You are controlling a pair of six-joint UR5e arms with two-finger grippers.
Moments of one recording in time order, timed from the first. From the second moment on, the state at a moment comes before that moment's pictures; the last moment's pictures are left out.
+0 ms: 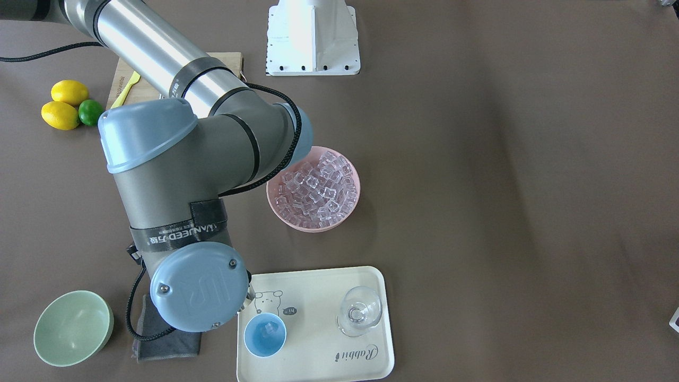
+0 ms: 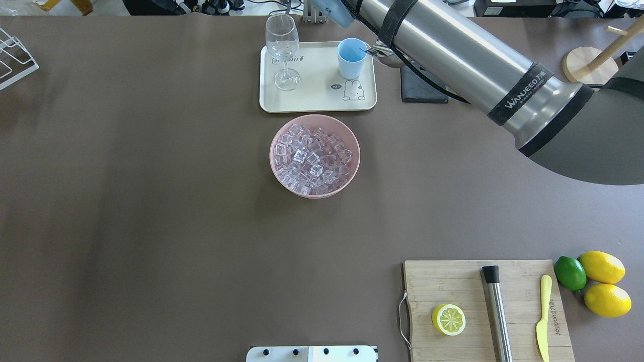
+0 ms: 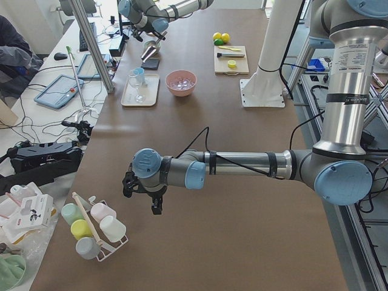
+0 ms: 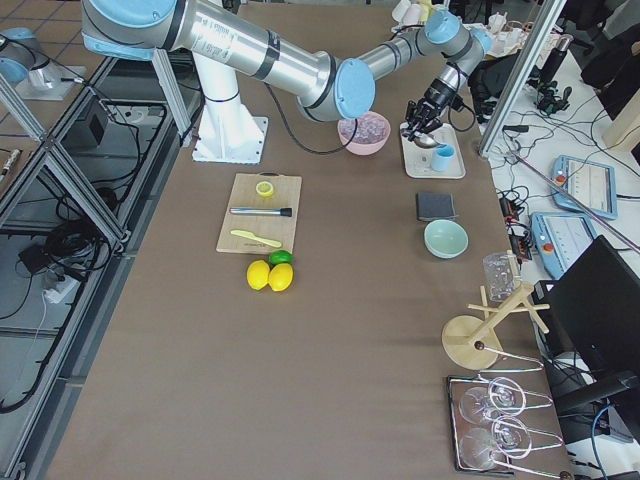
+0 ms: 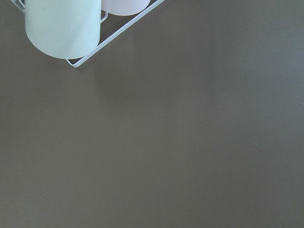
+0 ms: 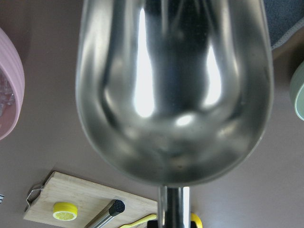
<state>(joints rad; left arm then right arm) -1.54 -1.62 -1.50 -1.69 -2.44 -0.16 0.96 -0.21 0.73 -2.40 2.07 -0.29</state>
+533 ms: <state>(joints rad) -1.54 -1.62 -1.51 -1.69 -2.44 -0.17 1.01 -0.32 0.96 -2.46 2.08 -0.29</state>
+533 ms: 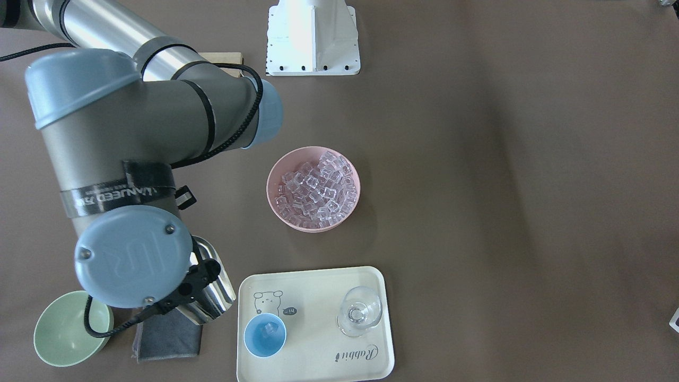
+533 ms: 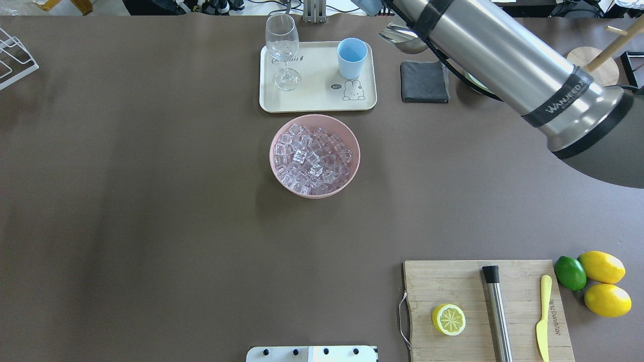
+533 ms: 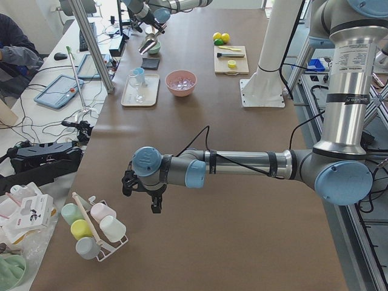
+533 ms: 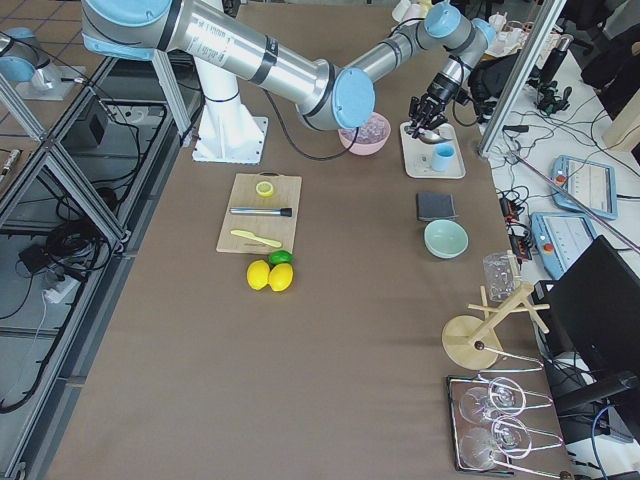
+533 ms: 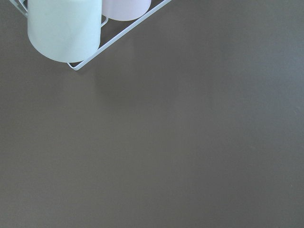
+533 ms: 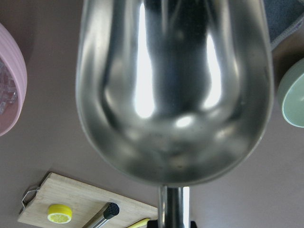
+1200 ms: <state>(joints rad) -1.53 -1.62 -1.53 -1.69 -2.45 -0.17 1.11 -0.81 1.61 -2.49 2.16 -0.03</state>
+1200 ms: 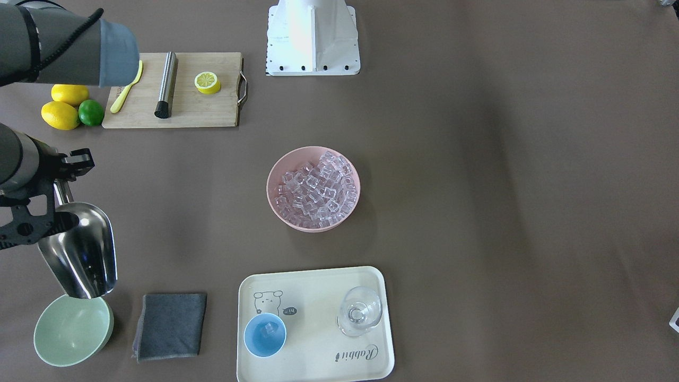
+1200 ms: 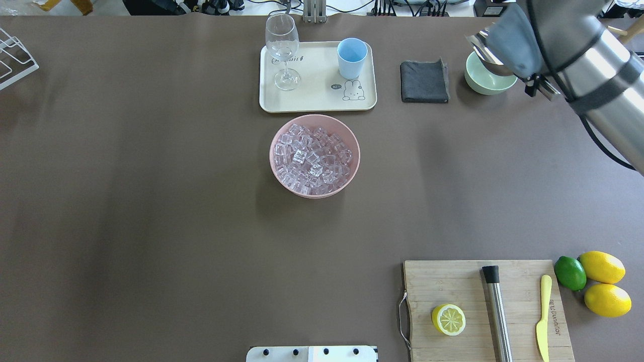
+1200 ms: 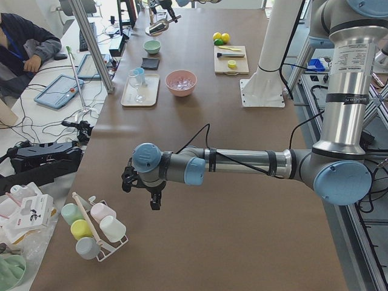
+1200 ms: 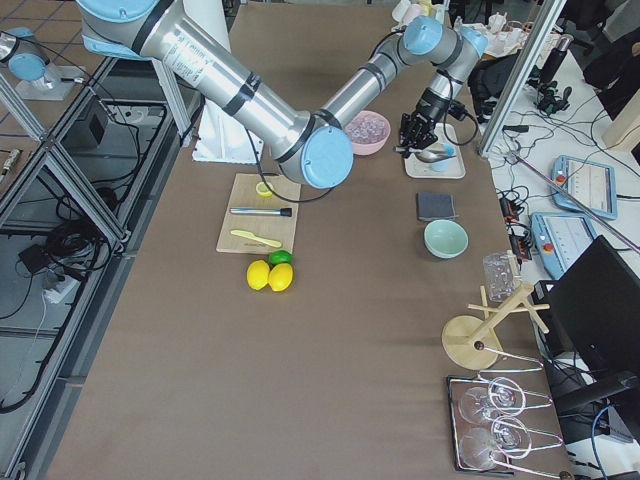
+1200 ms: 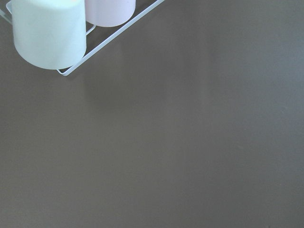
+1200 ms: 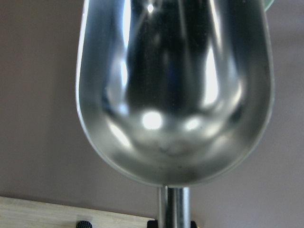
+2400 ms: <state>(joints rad) -1.48 -1.57 -1.67 -1.69 -2.44 -0.17 0.93 -1.40 1.90 -1.85 2.35 0.66</state>
